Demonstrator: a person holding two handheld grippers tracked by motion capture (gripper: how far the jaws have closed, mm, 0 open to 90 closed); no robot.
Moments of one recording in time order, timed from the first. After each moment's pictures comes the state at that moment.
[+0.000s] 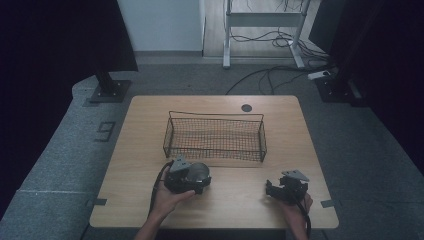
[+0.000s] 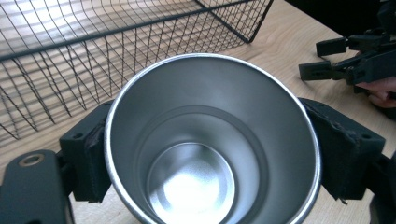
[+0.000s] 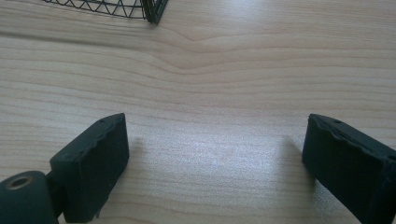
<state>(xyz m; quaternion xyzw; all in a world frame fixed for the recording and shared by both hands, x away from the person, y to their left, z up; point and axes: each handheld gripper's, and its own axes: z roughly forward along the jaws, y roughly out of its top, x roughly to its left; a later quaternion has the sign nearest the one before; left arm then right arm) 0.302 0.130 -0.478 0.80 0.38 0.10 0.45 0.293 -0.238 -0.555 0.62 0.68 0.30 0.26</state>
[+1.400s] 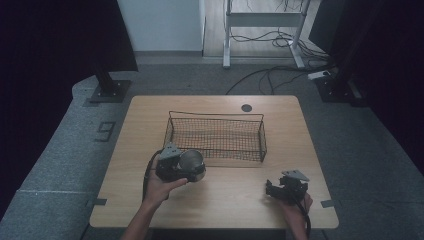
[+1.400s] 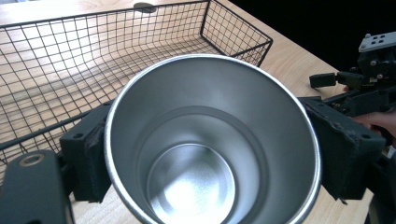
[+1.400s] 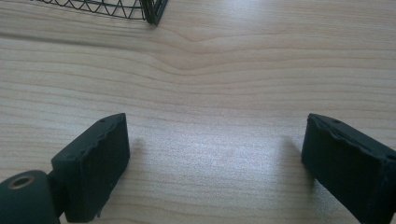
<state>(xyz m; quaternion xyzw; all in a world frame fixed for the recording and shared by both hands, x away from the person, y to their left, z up) 0.319 0.148 -0.439 0.79 0.38 0.11 0.47 0.293 -0.238 -0.555 0.62 0.68 0.30 0.26</state>
